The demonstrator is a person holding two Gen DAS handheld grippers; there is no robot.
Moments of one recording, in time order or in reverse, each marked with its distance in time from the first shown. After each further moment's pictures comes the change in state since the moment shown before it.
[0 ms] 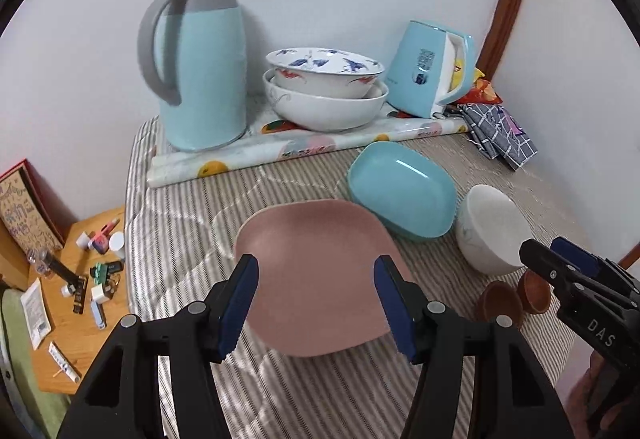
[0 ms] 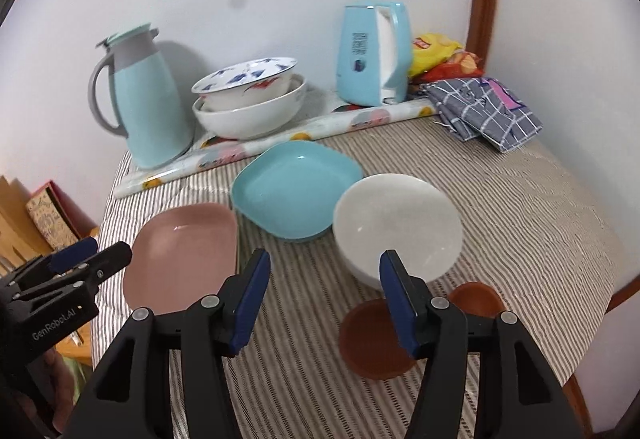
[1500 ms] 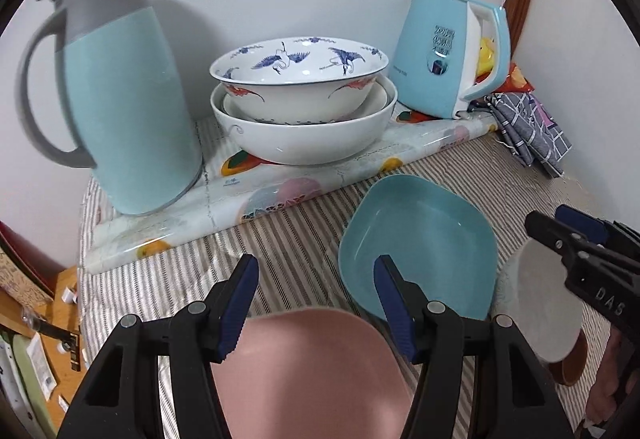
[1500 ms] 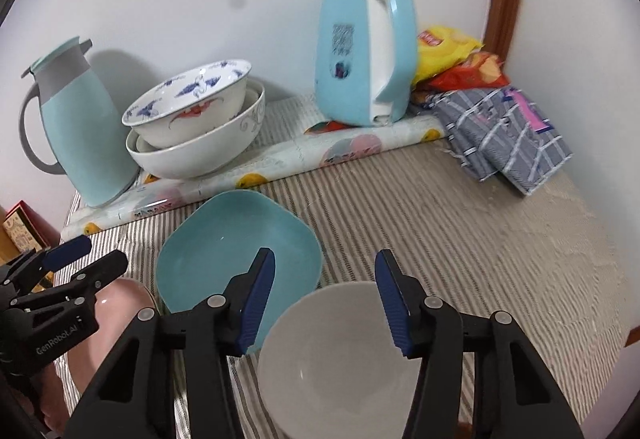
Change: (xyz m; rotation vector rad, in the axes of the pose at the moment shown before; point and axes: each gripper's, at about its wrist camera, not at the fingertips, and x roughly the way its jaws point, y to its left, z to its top) left arm 0.111 -0.035 0.078 0.067 0.075 0.055; right arm 0.115 -0.032 0.083 -0.083 0.073 -0.010
